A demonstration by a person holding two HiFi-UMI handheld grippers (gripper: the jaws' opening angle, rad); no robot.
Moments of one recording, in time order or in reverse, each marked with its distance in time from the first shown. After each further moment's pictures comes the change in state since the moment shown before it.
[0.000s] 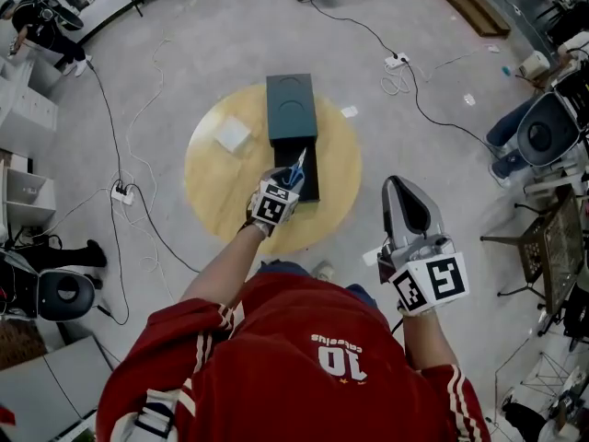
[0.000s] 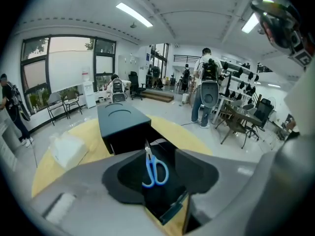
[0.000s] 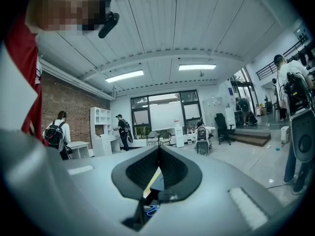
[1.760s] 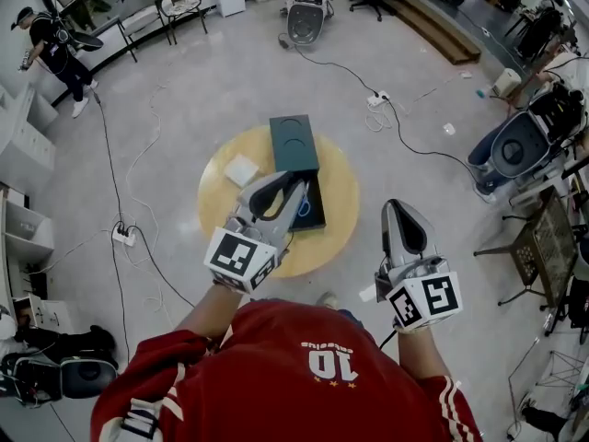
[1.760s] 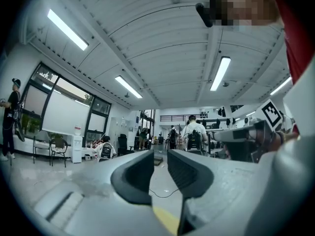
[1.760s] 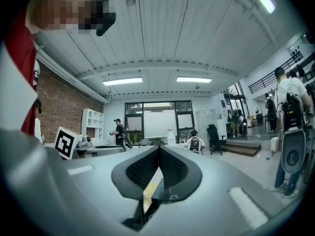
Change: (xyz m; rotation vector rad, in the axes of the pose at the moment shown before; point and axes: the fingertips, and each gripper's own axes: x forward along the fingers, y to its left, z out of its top) left arm -0.316 -0.057 0.218 0.116 -0.768 -0.110; right arm -0.031 0.066 0.048 -0.052 -0.099 -0.109
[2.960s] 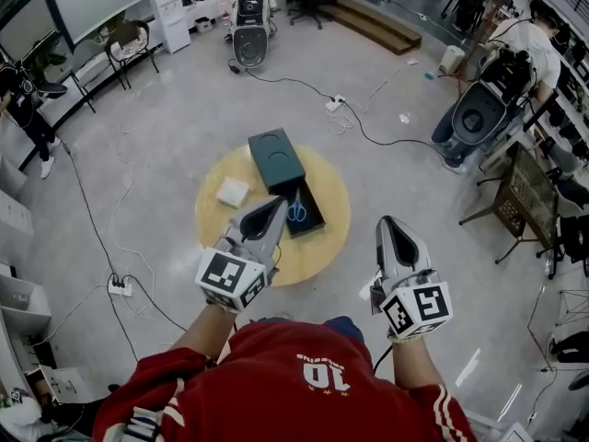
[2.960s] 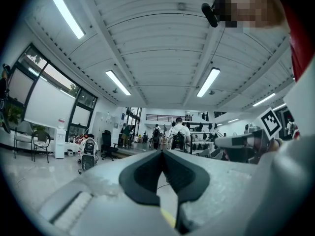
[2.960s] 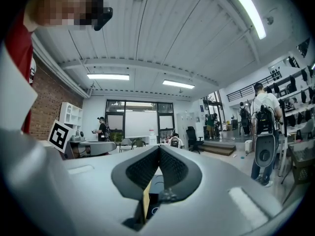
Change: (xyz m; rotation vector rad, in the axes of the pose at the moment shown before) left arm -0.069 0.012 0.014 -0.044 0.015 -0.206; right arm -0.047 0.074 -0.006 -0.008 -0.008 -0.272
